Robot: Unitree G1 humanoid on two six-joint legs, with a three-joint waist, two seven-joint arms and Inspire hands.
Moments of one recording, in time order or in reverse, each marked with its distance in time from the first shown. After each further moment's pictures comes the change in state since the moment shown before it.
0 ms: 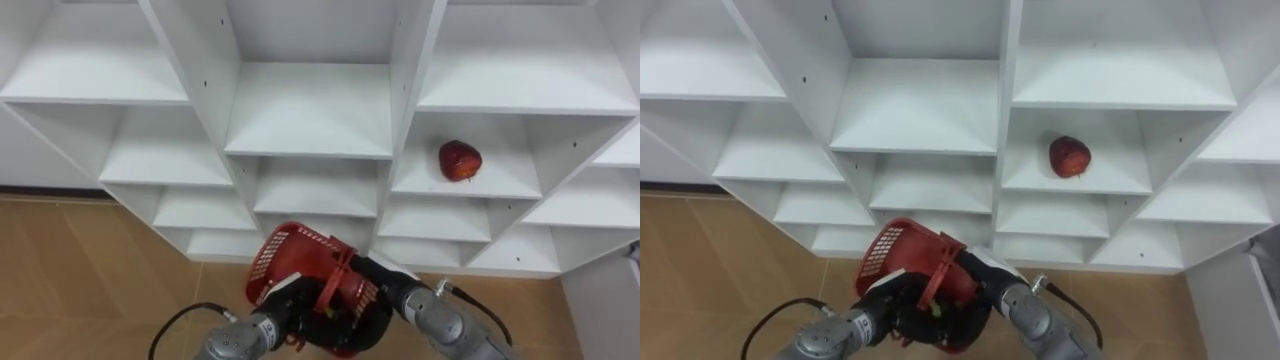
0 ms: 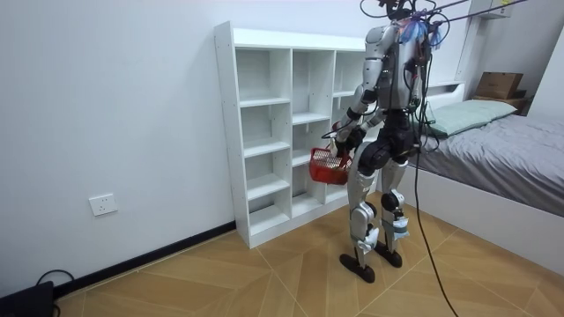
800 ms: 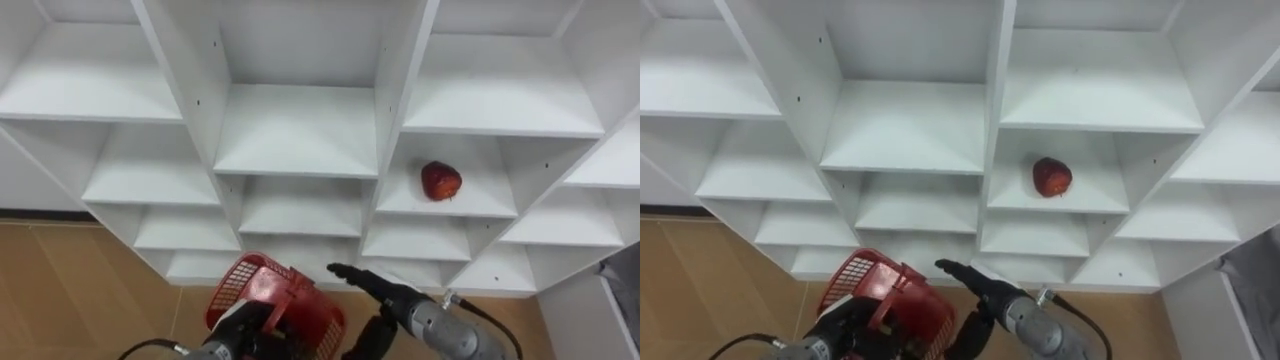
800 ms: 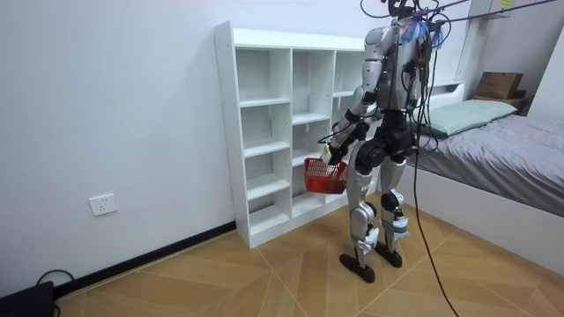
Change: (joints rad) left arm 0.087 0.073 0.132 0.088 0.047 0.002 0.096; right arm 0.132 -0.070 -0.049 -0.199 0.000 0.007 0.087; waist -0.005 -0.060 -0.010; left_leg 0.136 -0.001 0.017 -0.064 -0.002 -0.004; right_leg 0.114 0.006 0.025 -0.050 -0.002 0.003
